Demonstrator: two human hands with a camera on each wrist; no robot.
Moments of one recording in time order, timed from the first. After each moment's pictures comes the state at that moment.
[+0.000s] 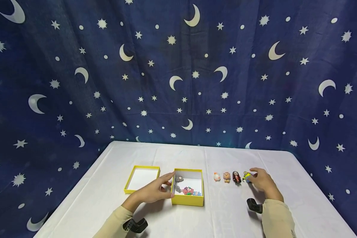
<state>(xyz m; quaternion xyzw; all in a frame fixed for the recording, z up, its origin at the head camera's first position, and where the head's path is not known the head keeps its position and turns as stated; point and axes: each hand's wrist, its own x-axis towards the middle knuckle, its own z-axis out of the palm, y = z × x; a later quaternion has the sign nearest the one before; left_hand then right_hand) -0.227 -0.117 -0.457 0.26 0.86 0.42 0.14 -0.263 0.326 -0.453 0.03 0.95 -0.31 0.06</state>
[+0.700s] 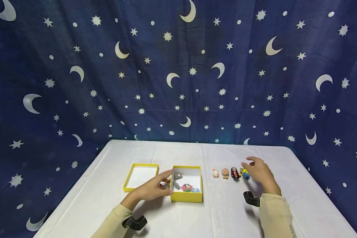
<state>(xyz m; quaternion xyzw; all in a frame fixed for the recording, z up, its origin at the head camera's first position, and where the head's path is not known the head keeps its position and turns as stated) -0.228 -0.116 -0.453 0.26 0.86 0.42 0.15 -0.256 0.314 -0.418 0.02 0.96 -0.29 0.02</state>
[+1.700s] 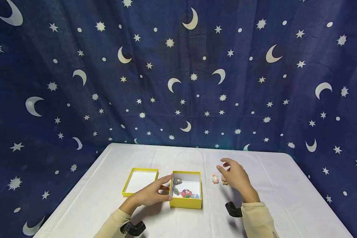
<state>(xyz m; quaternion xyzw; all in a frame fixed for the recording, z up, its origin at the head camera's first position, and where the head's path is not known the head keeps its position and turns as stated) -0.227 -0.118 -0.459 0.26 0.84 0.46 0.16 -0.248 0.229 -0.413 -0.06 0.95 -0.30 -0.07</state>
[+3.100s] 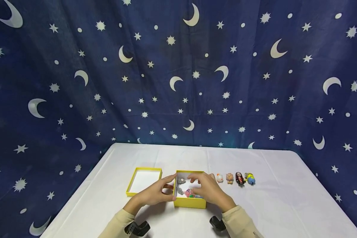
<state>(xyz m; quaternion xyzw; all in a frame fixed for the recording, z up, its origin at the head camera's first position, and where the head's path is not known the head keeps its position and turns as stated) -0.228 -0.115 -0.456 0.26 0.83 0.47 0.16 -0.241 0.141 -0.457 -0.26 0.91 -0.32 -0.02</state>
